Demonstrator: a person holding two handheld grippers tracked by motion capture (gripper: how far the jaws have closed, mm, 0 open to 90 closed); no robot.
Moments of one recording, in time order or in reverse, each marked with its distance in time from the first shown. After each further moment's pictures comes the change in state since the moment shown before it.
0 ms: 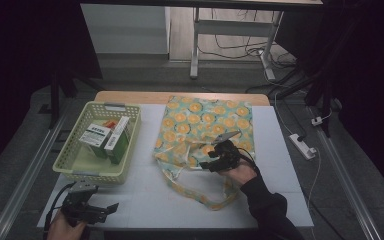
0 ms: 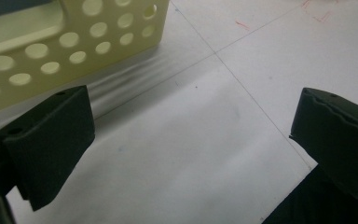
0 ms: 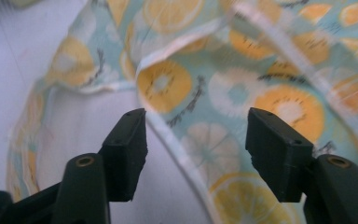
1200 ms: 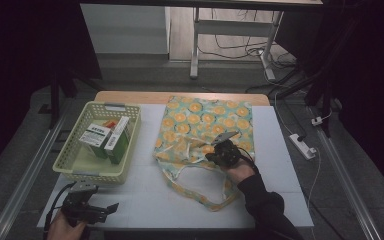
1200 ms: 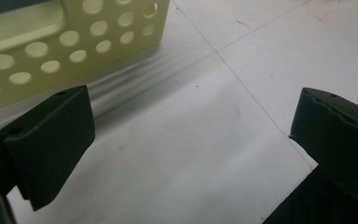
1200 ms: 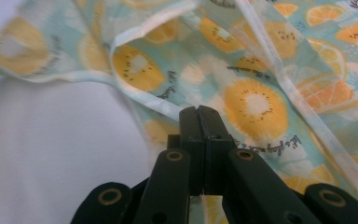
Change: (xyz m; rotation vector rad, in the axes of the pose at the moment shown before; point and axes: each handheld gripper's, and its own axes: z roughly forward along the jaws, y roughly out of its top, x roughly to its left) left arm 0.000 0.000 0.000 0.004 0.003 -0.002; right arm -0.011 -0.001 0.010 0.006 -0.107 -0.053
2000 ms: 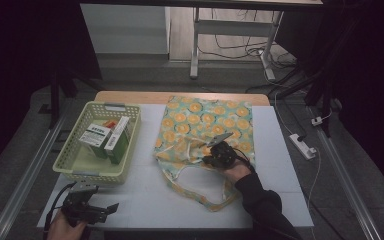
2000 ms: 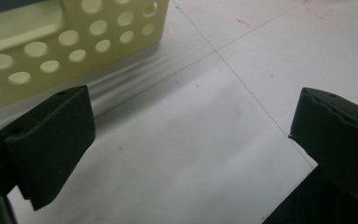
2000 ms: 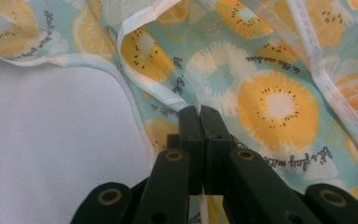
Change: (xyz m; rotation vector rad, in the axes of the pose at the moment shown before) left arm 0.000 0.000 0.000 0.005 0.000 0.004; right arm -0.001 -0.003 0.018 0.036 0.058 -0.031
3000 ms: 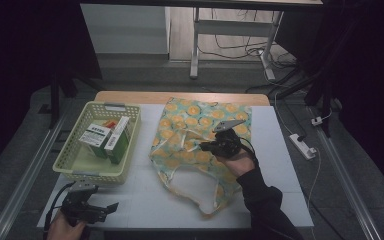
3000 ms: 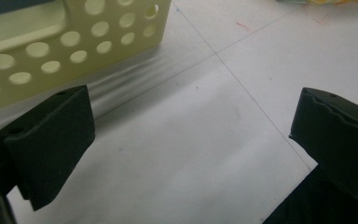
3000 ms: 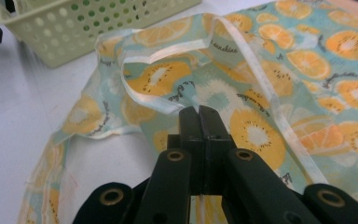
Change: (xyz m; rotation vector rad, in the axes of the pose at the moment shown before) left arm 0.002 0.000 -0.001 -0.009 -0.011 -0.013; right arm 0.011 0.042 -0.061 -0.204 0.042 0.057
